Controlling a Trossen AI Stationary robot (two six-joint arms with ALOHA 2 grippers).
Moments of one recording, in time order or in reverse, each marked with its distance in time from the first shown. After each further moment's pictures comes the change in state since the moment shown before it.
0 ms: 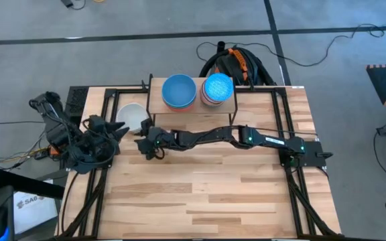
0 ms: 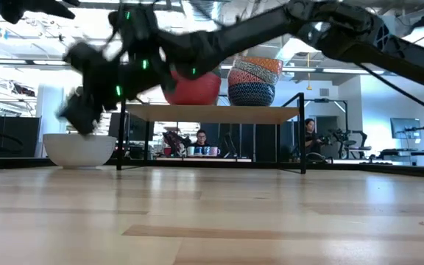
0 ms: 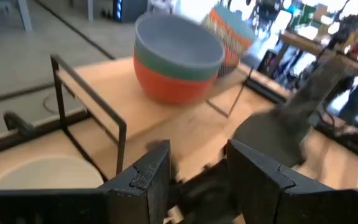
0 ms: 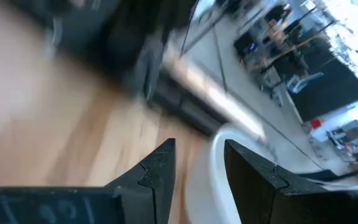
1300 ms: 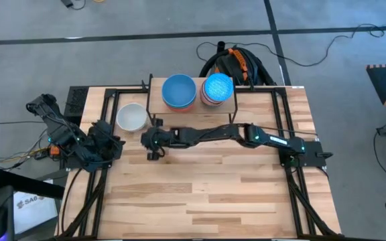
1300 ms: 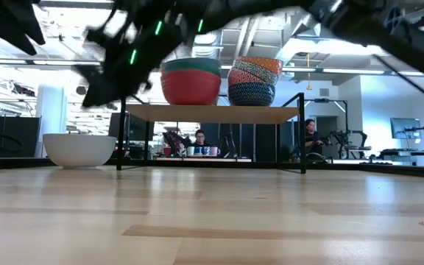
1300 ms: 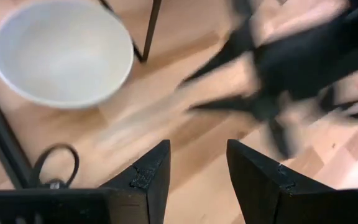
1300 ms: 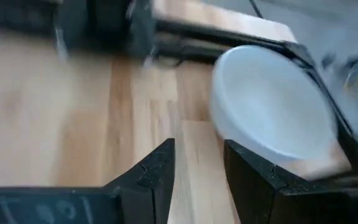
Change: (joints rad) left arm 0.091 0.031 0.000 -0.159 0.545 -0.315; right arm 0.028 -0.115 0.018 -0.412 0.058 0.508
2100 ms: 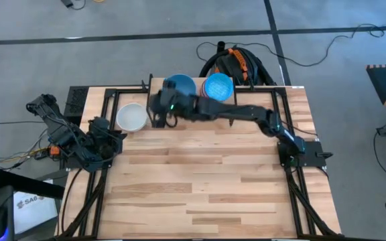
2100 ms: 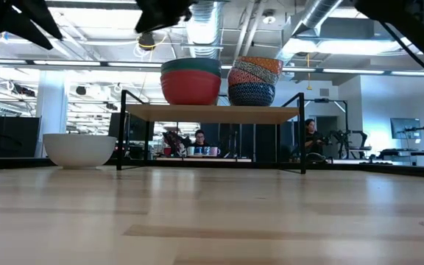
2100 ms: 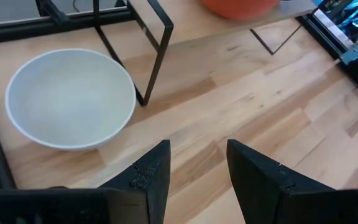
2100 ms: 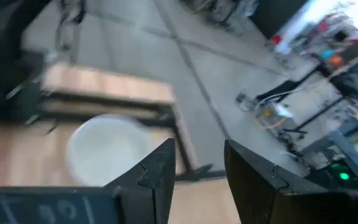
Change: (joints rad) left arm 0.000 0.001 0.000 -0.020 -0.175 -0.034; right arm -0.090 -0.329 0.003 -0.126 0.127 -0.144
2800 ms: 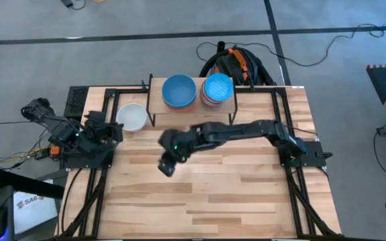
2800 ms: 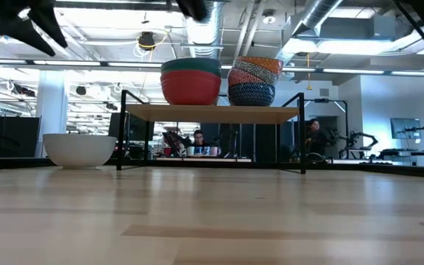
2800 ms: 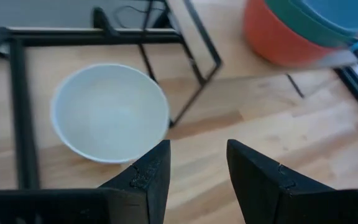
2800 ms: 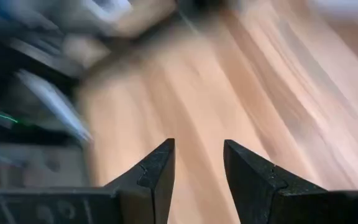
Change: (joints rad) left arm 0.154 -0.027 0.000 -0.064 -0.029 -0.086; right arm 0.219 -0.066 -0.024 -0.430 -0.363 0.959
